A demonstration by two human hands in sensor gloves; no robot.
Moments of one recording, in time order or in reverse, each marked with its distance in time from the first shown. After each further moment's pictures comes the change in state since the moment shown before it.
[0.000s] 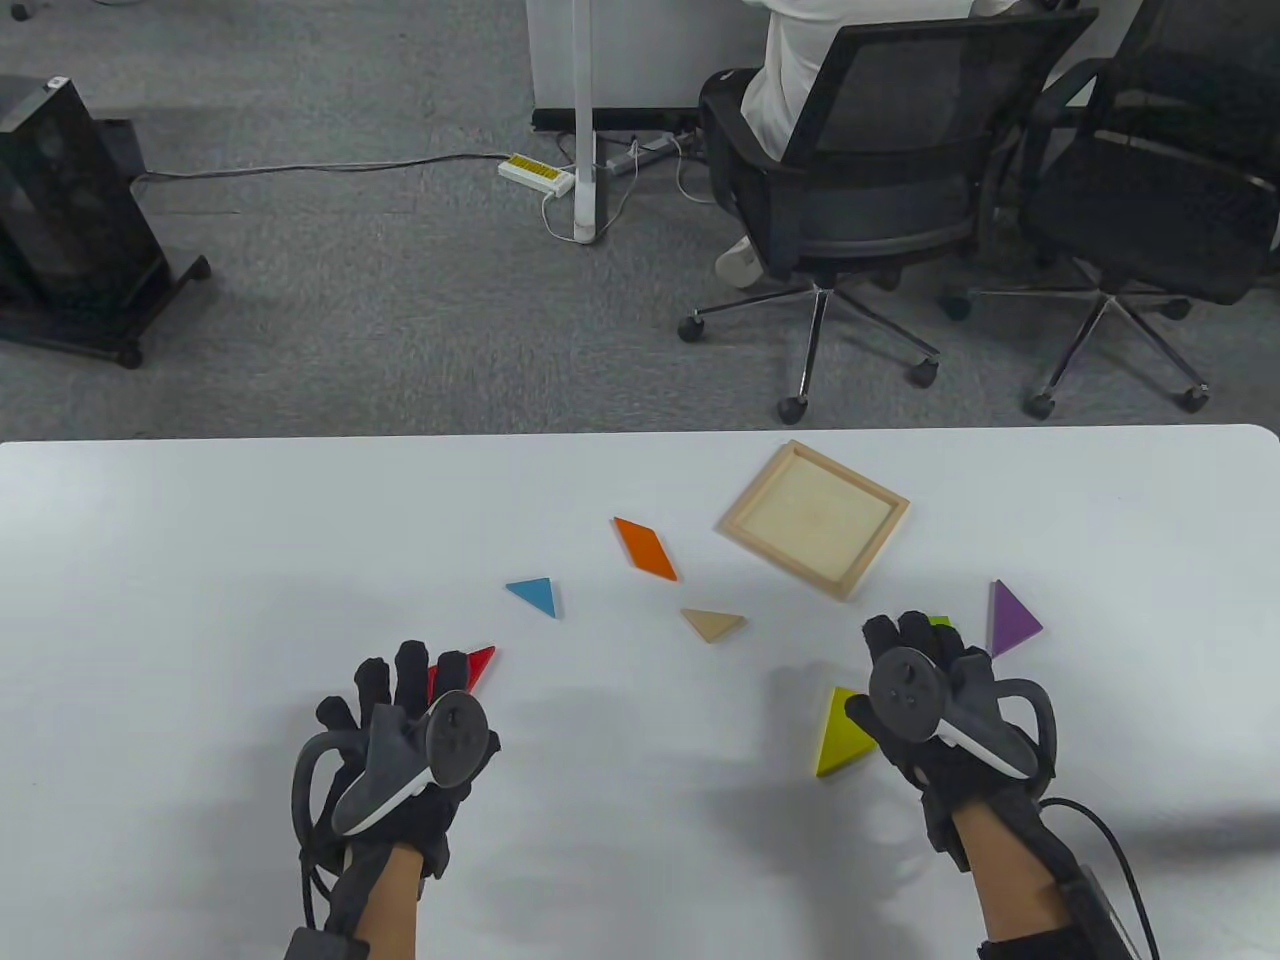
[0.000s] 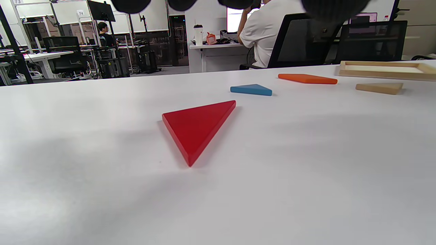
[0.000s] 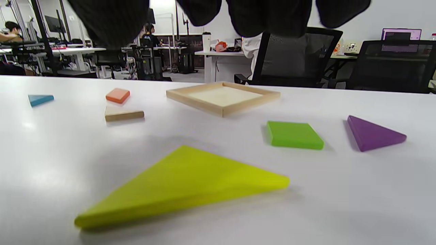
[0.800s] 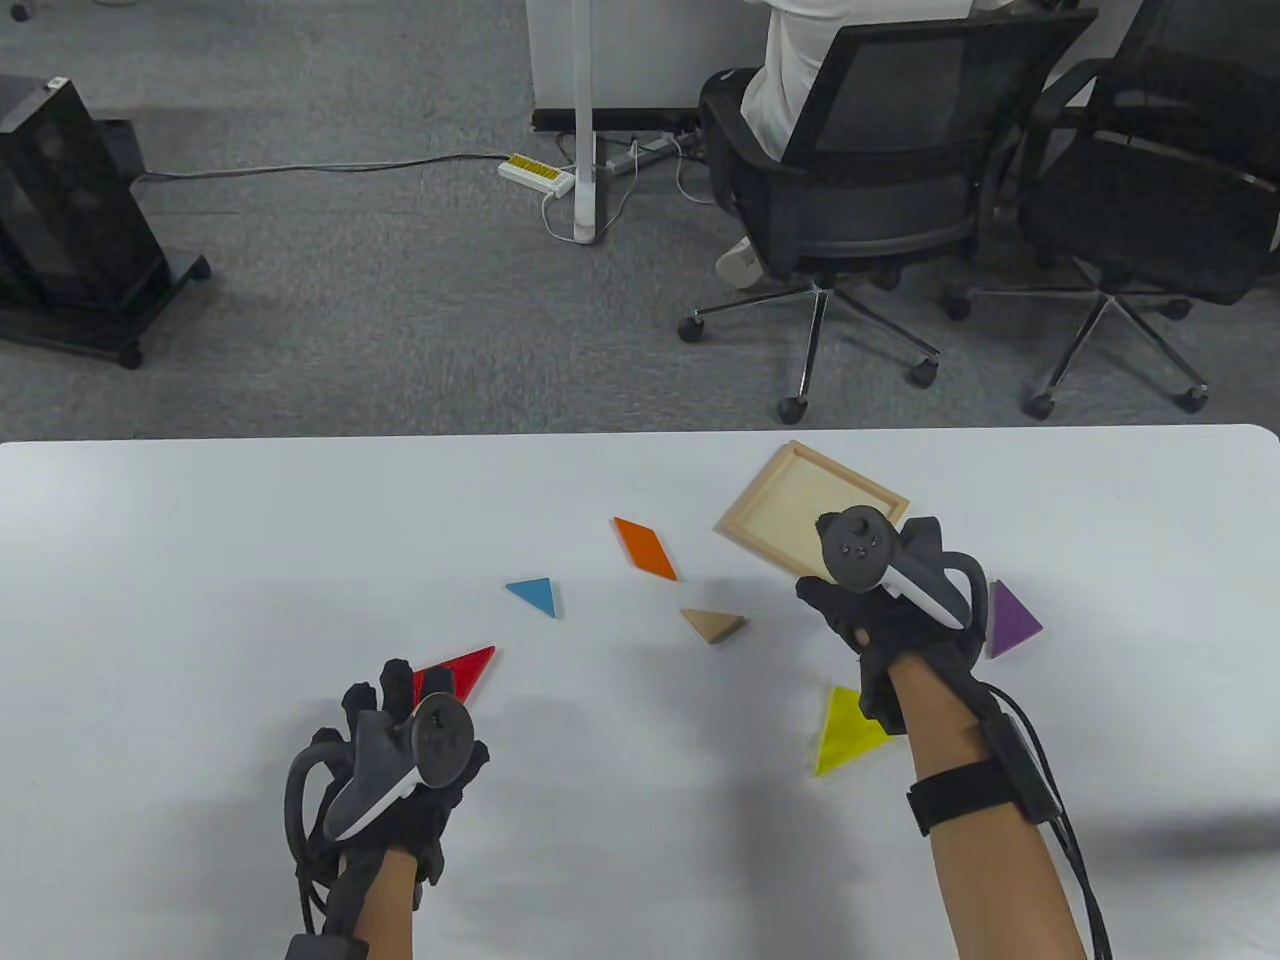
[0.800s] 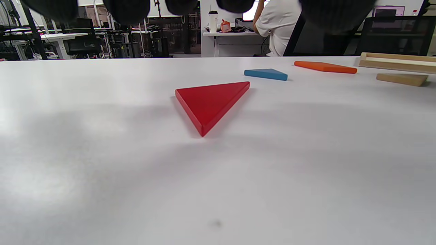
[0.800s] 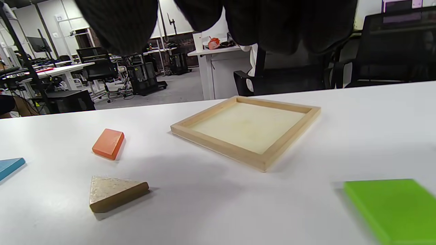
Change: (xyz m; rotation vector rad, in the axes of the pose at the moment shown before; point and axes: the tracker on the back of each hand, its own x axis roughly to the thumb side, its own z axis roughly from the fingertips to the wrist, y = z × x) left_hand -0.012 -0.017 -0.004 -0.050 0.060 0.059; right_hand 0.027 -0.026 -0.111 0.056 0.060 -0.141
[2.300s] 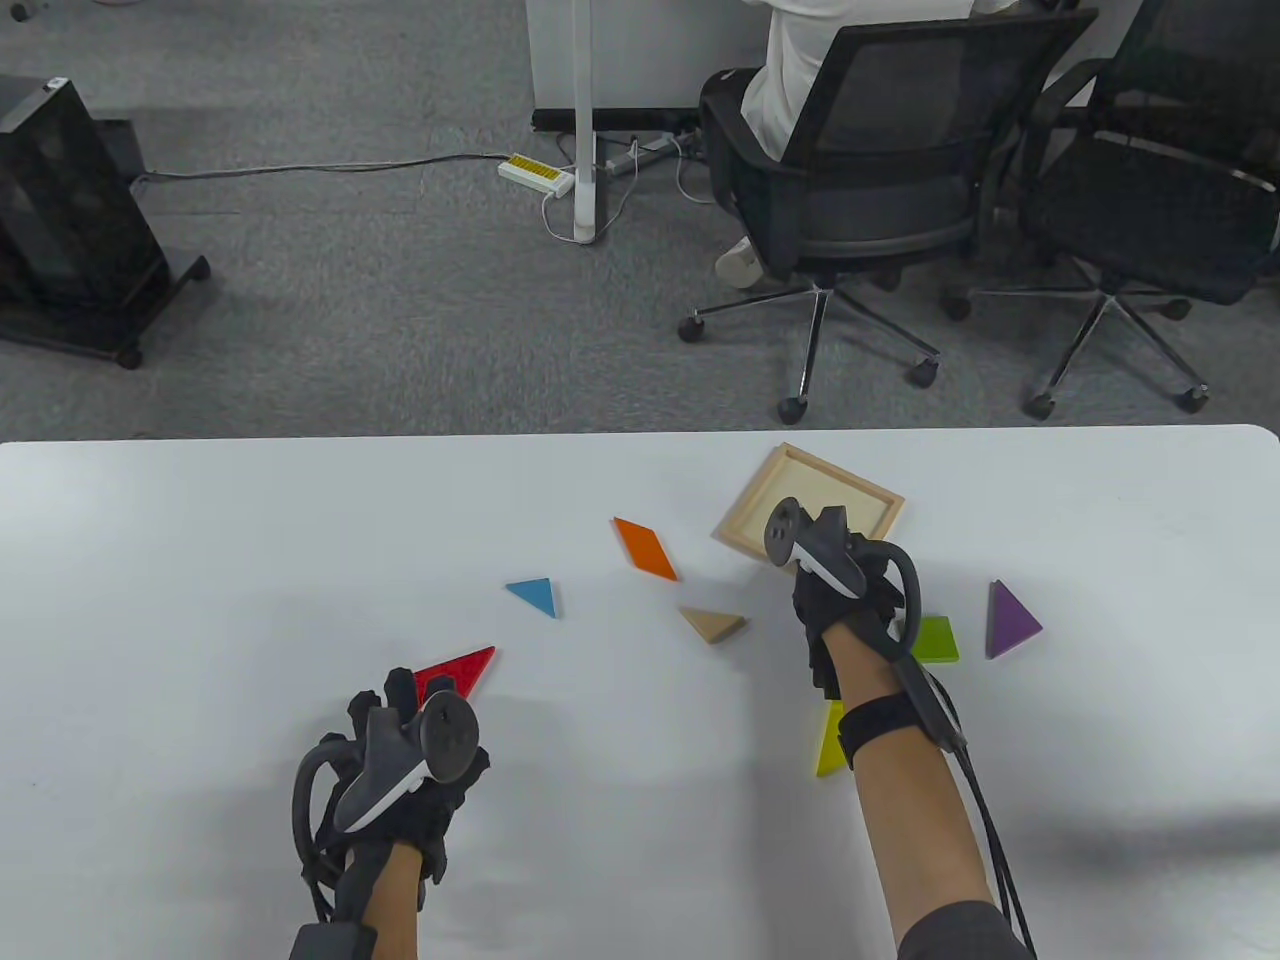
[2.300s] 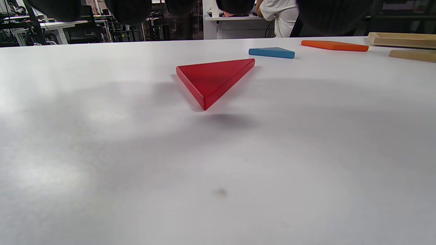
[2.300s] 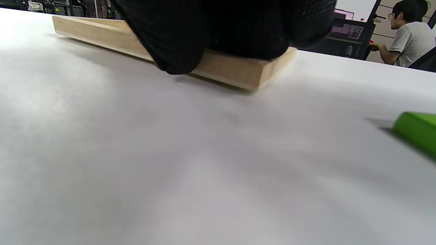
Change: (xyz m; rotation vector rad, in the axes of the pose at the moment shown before) left_hand -0.001 -0.019 -0.015 -0.058 0.012 -0.017; right_hand 0.004 0.078 -0.074 0.052 0.245 0.240
